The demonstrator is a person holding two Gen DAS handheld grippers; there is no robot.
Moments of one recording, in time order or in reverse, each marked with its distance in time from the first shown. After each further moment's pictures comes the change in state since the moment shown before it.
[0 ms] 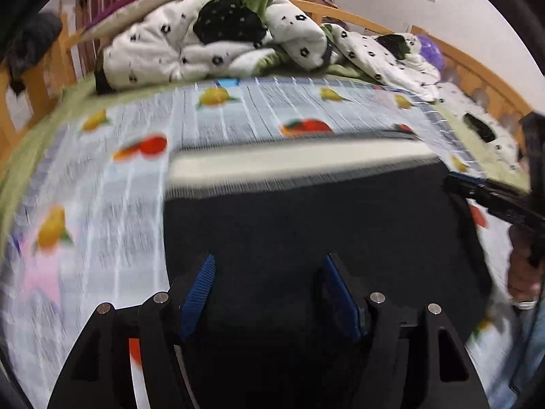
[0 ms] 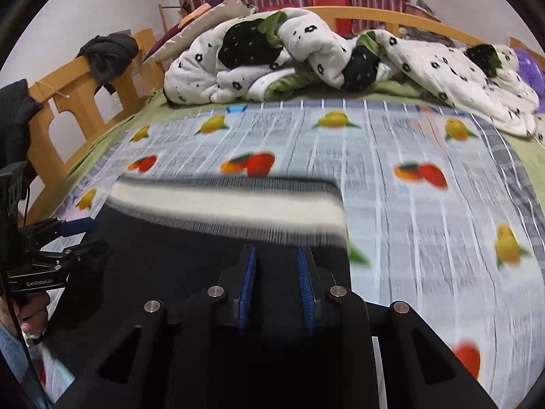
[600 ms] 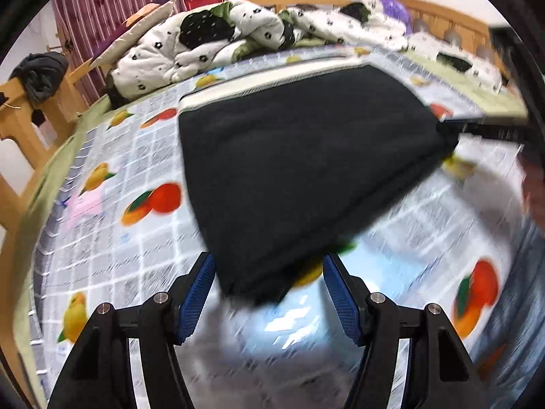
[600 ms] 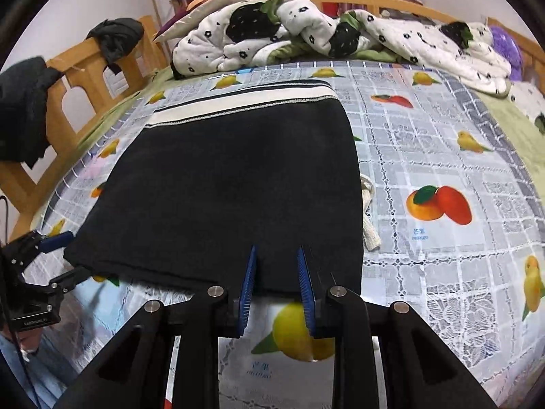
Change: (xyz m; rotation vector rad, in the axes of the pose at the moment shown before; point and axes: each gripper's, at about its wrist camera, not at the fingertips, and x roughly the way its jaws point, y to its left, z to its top) left arm -0.072 -0.034 -0.131 0.224 0.009 0.165; right arm -0.078 0.036 -0.114 0.016 0.055 -0.046
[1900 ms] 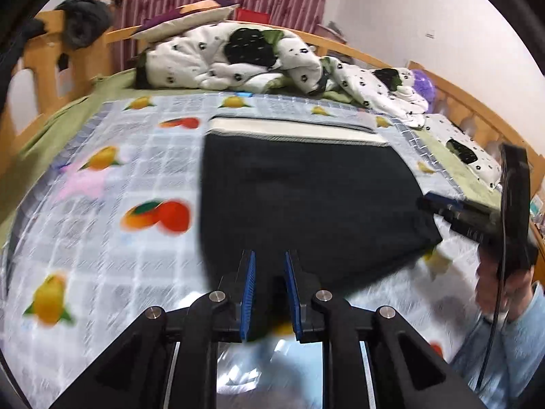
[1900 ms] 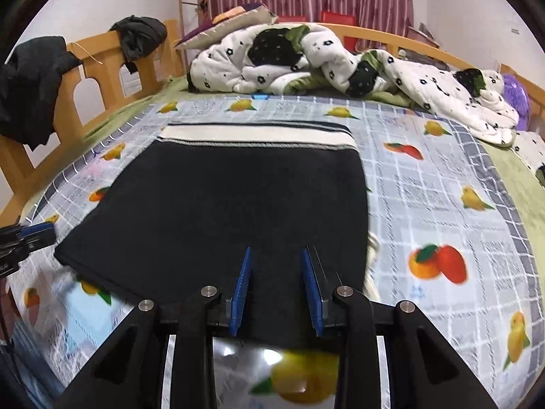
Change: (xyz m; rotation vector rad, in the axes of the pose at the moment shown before) left arm -0.007 0.042 0.033 -0.319 -0.150 -0.154; right arm 0.004 0.019 0.028 -0.119 -0.120 -0.017
